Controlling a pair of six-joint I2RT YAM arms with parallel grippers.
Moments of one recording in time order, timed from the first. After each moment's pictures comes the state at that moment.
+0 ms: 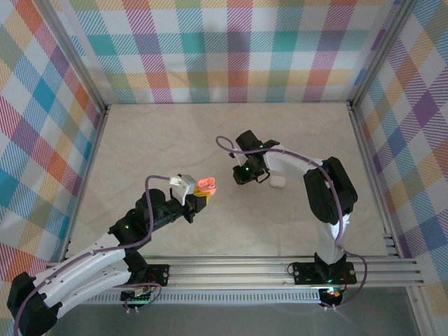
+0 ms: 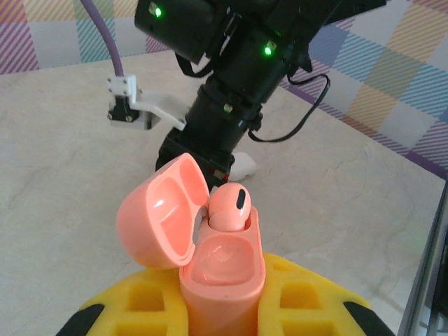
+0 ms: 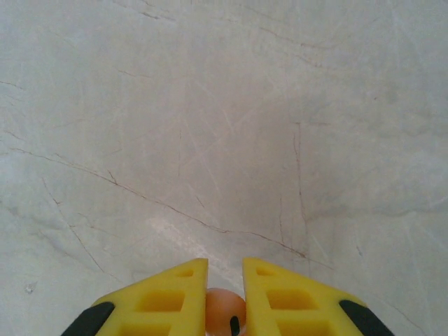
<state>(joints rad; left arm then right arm) -0.79 0.70 0.43 0.03 0.10 -0.19 0.62 1.92 1.38 -0.69 -0.18 0.08</state>
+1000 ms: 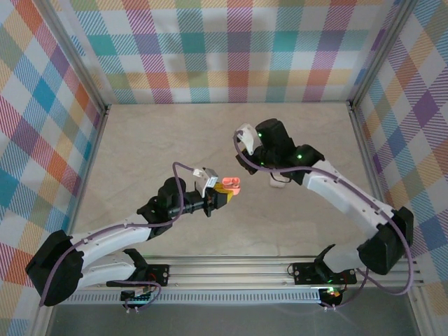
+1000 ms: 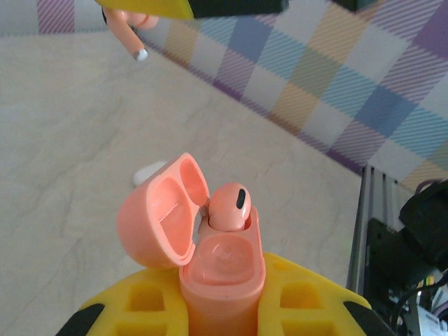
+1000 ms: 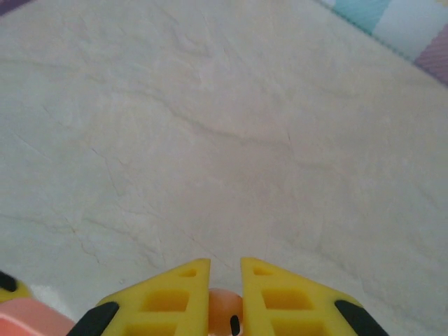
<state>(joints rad) -0.79 1.10 0.48 0.43 0.35 -0.28 0.72 1.35 1.29 -0.60 -0.08 -0.13</state>
